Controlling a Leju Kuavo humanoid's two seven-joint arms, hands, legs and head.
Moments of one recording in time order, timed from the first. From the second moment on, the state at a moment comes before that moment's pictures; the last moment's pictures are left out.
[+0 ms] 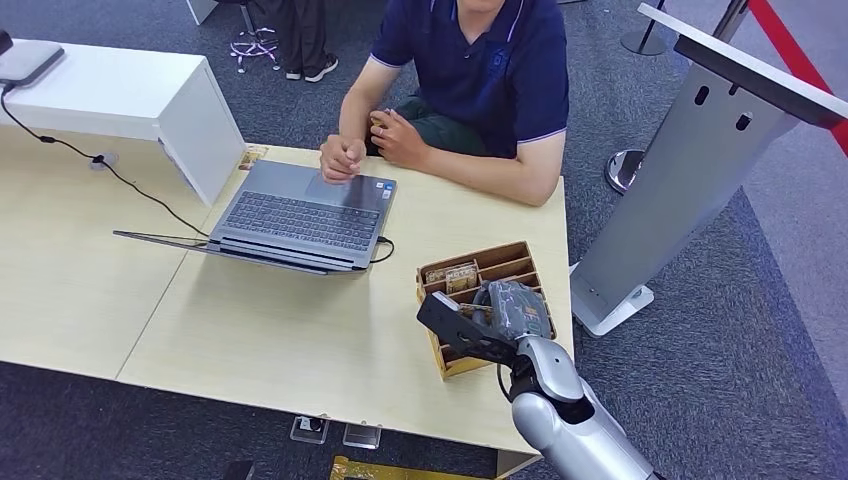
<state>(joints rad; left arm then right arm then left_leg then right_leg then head) -0.11 0.06 -1.00 -0.23 1.19 0.19 -0.12 -0.51 -0.02 0.85 -1.15 0.70 -0.09 0.26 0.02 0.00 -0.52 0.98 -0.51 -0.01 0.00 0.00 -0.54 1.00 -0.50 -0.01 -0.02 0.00</state>
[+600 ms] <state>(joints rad) -0.10 0.06 -1.01 -0.23 1.20 0.19 -0.13 -0.58 -0.03 0.82 -1.19 0.69 -0.12 0.27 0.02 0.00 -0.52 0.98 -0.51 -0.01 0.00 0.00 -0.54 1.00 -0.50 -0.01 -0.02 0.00</state>
